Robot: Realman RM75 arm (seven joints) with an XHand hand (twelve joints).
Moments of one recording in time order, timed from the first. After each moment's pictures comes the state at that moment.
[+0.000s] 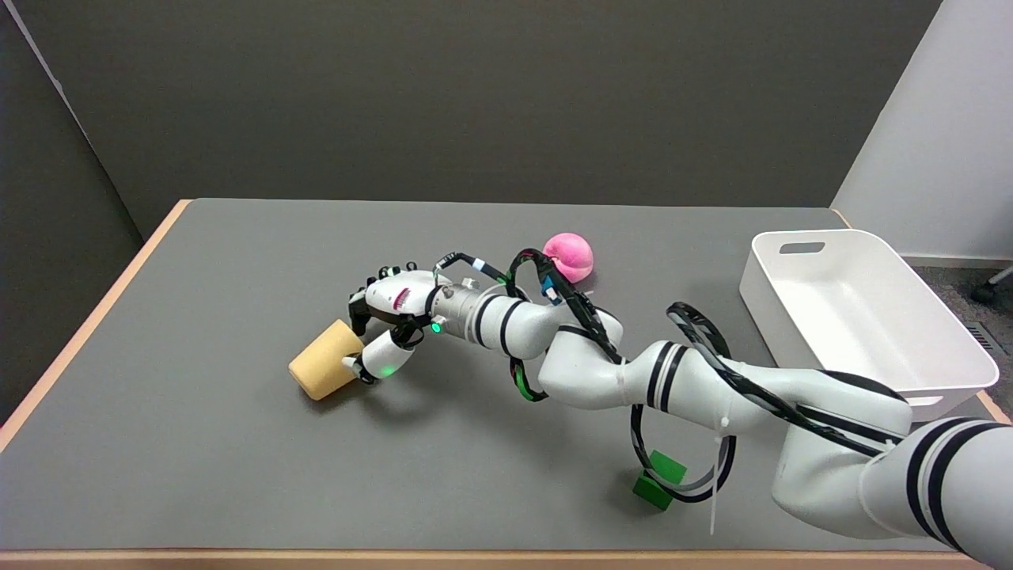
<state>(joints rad) 0.75 -1.36 -2.57 0.99 0.25 -0.10 0.78</state>
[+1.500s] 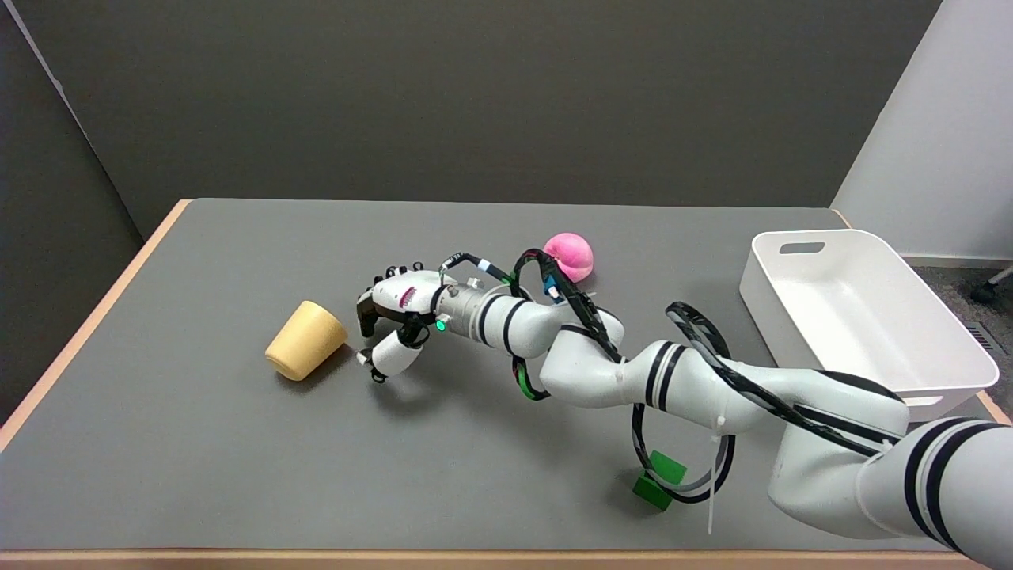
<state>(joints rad) 0.75 -1.37 -2.56 0.95 0.27 -0.08 0.78</state>
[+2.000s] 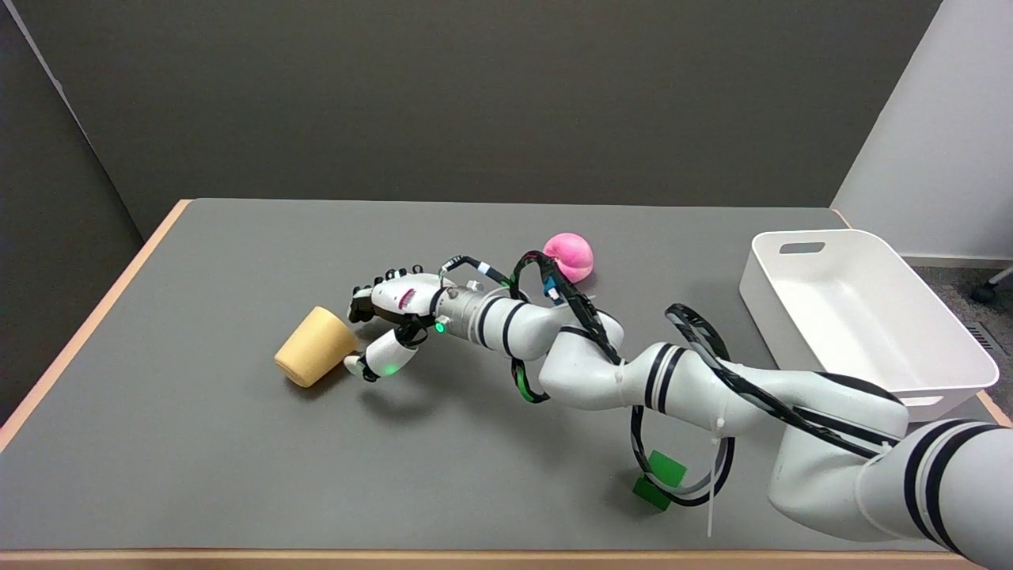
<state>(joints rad) 0.74 -1.37 -2.56 0.95 0.29 -0.08 0.78</state>
